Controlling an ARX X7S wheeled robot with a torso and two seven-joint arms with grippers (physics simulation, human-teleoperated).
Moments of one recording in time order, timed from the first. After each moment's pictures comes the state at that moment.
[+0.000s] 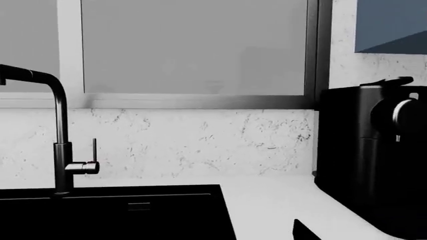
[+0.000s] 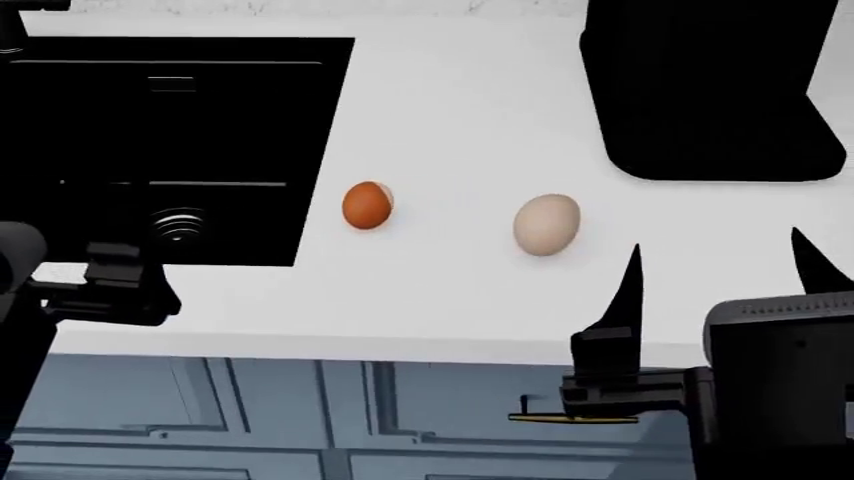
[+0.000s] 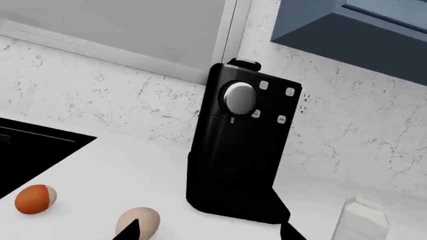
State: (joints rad) left arm -0.49 -0.25 0.07 0.47 -0.36 -0.64 -0.16; right arm 0.35 0.41 0.02 -0.74 0.24 0.91 0.15
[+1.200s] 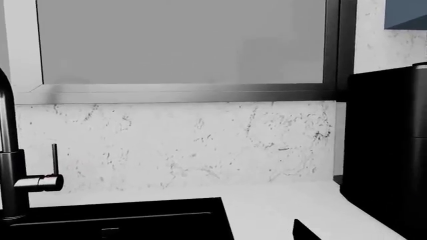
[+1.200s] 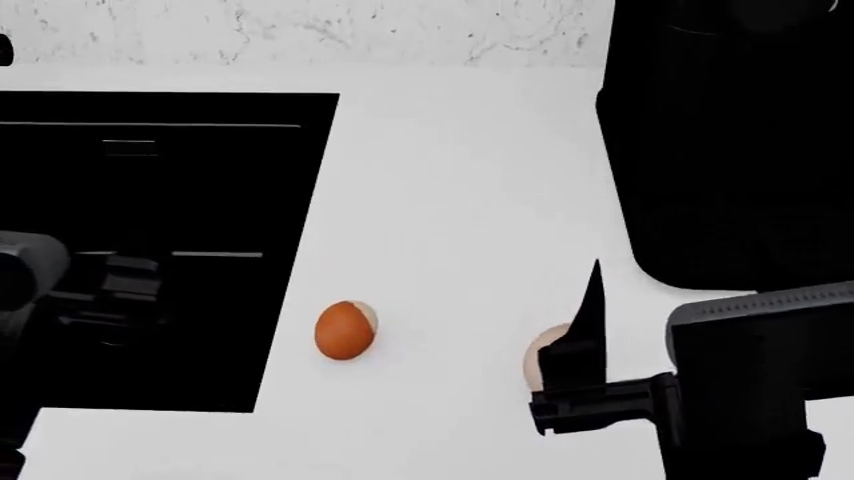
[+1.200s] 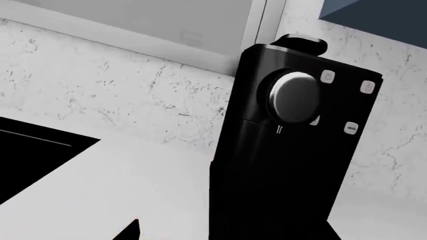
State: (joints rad) left arm -0.48 -0.27 0.11 0.45 -0.38 -0.63 -0.17; right arm 0.37 0.42 -0.01 -0.74 0.29 0.95 0.13
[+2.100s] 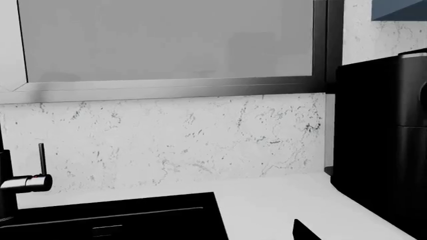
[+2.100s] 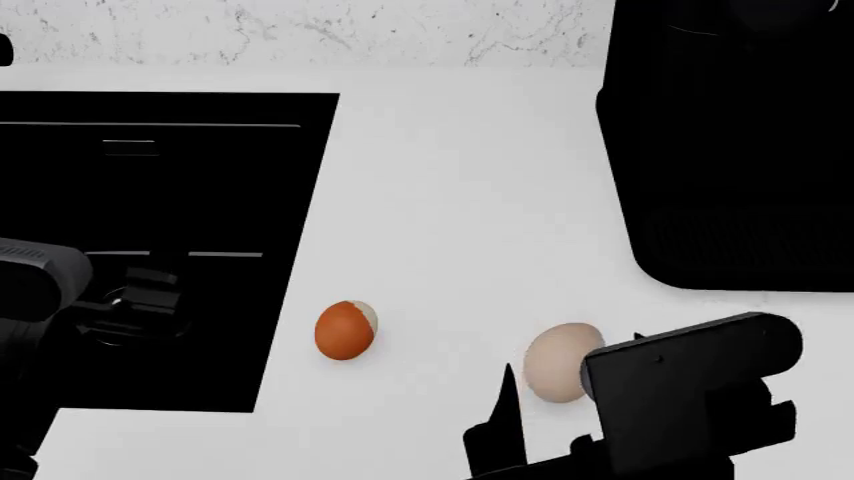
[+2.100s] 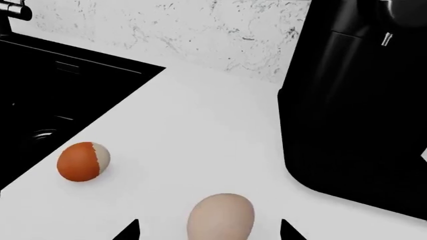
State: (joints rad) left arm -0.48 -0.29 0.15 0.44 -0.38 -0.61 -0.17; right arm 0.42 0.35 0.01 -0.82 0.50 1.36 0.12
